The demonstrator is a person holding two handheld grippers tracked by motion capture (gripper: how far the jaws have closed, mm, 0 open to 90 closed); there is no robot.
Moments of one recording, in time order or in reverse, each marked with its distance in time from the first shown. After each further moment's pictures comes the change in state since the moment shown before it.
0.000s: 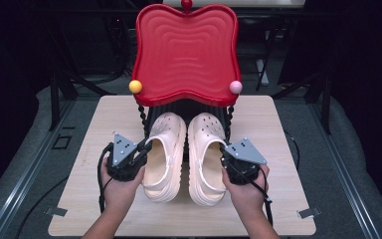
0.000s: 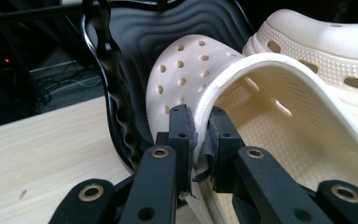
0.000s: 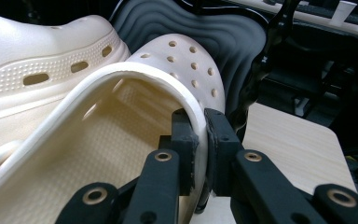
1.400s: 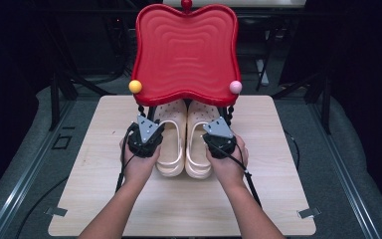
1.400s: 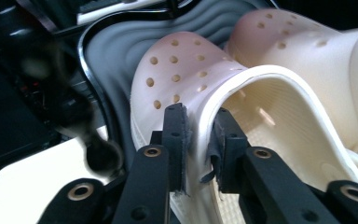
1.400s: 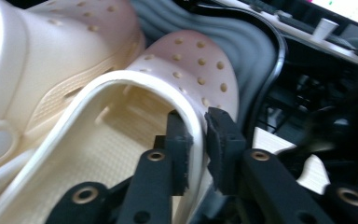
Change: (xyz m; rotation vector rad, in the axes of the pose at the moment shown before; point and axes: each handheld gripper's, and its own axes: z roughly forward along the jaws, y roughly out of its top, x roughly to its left) left arm 0.001 0.007 0.073 -0.020 0.080 0.103; right arm 0.012 0.010 0.087 0.005 -0.074 -0.125
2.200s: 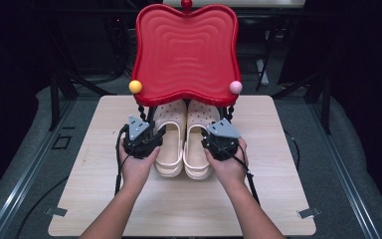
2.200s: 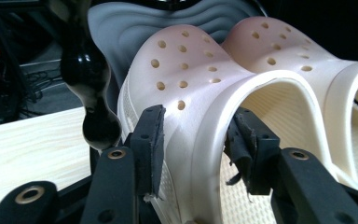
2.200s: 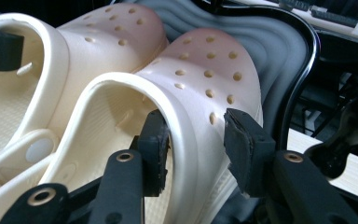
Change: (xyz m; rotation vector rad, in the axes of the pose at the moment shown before) left arm 0.013 -0.006 -0.002 0.002 -0.088 -0.184; right arm -0.007 -0.007 -0.001 -0.018 0.112 0.083
